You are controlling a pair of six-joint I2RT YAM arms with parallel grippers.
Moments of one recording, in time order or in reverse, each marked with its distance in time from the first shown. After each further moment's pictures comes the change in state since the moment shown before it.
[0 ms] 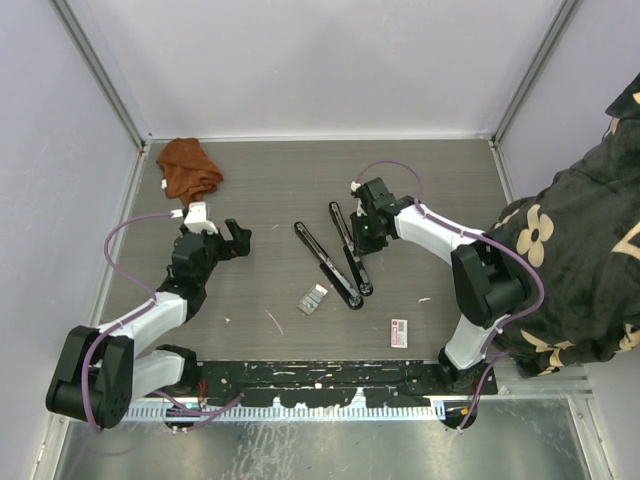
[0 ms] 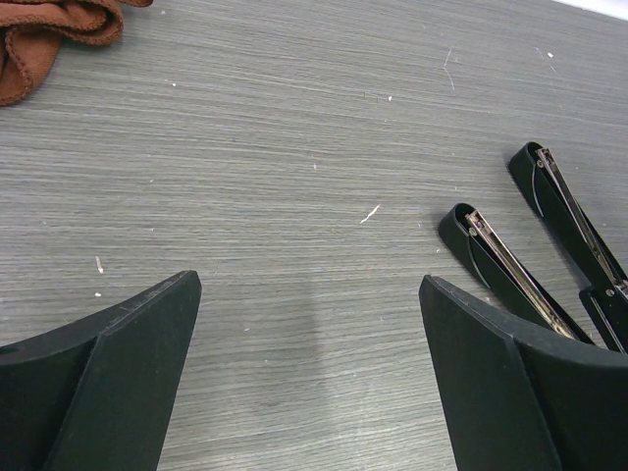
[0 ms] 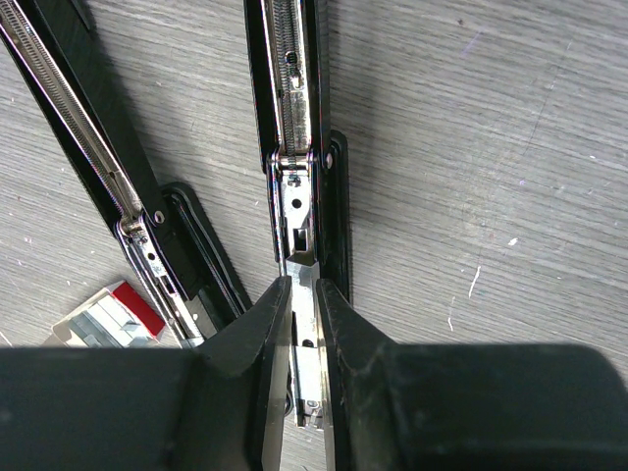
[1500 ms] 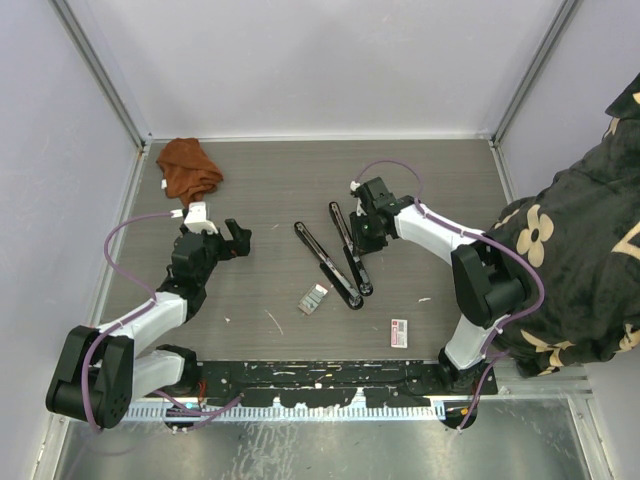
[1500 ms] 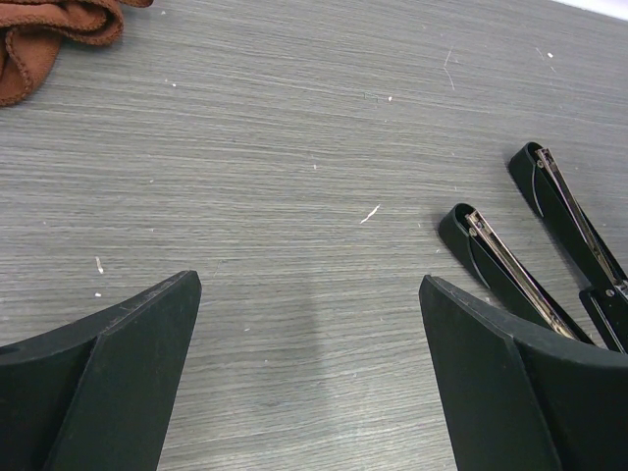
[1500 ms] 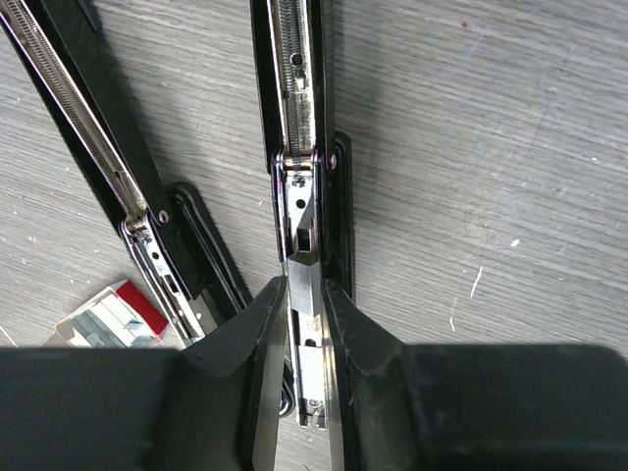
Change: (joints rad) left arm 0.000 0.000 0.000 0.000 0.000 0.000; right arm 0.000 -0.001 0.005 -0.002 -0.002 -0.001
